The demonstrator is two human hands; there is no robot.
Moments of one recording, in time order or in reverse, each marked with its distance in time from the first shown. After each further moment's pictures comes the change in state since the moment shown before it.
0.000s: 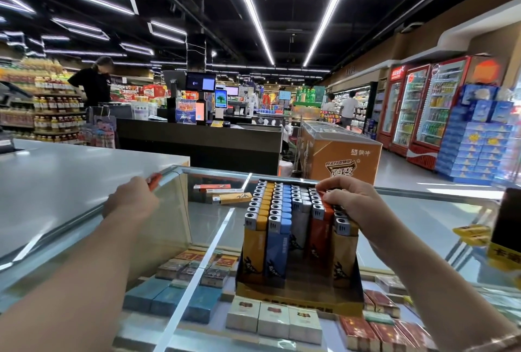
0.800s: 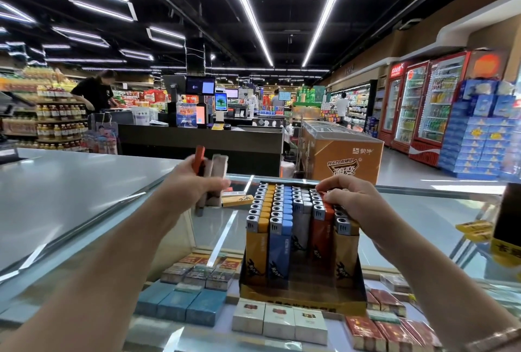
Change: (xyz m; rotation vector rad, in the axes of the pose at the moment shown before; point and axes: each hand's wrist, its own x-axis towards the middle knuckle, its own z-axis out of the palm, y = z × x) left_hand -0.054 0.061 -0.038 -0.993 -0.477 0.317; right_hand 0.000 -0.001 -0.001 -0.094 -0.010 -0.042
